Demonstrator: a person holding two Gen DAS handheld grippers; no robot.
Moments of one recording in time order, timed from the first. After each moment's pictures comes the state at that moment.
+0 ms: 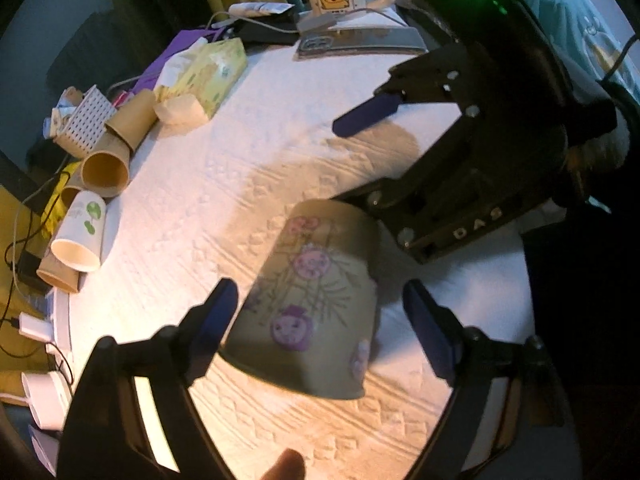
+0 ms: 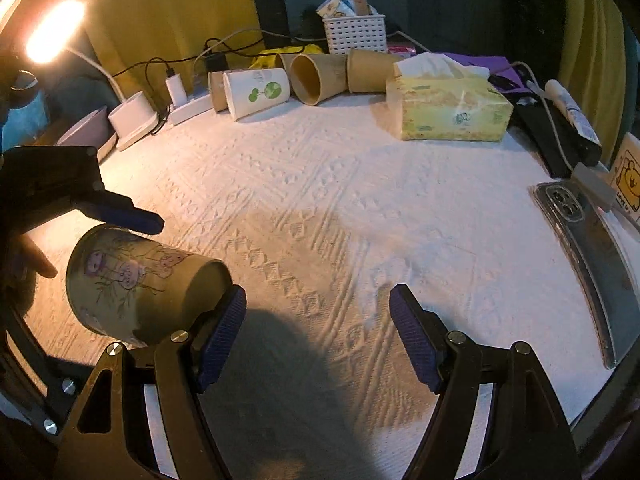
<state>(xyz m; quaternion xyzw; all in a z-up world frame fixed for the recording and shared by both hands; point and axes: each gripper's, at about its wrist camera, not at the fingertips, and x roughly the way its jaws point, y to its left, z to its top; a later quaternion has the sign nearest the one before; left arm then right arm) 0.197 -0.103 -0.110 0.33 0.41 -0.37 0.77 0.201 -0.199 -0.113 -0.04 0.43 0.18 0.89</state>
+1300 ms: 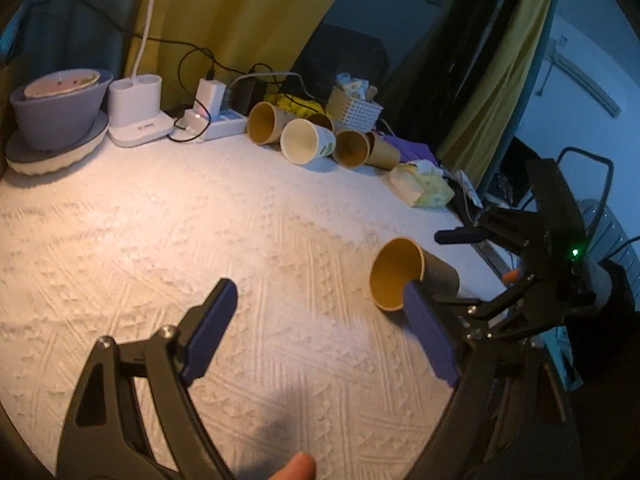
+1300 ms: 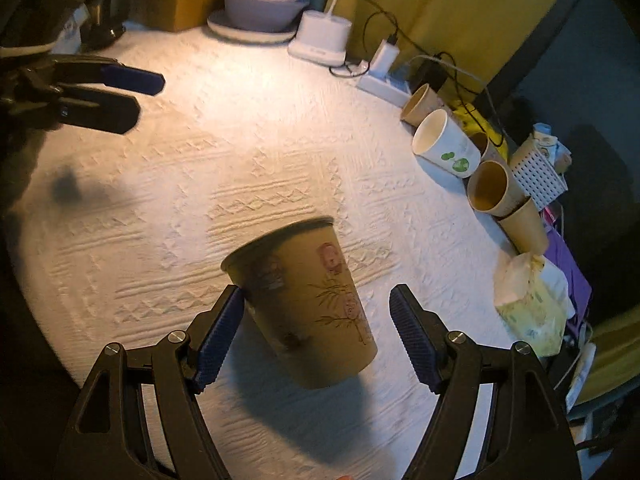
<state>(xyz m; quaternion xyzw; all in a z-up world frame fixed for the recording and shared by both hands) 0.120 0.098 -0.096 -0.18 0.33 -0.12 0.92 0.180 -0.074 -0.082 -0.39 0.38 0.36 0.76</state>
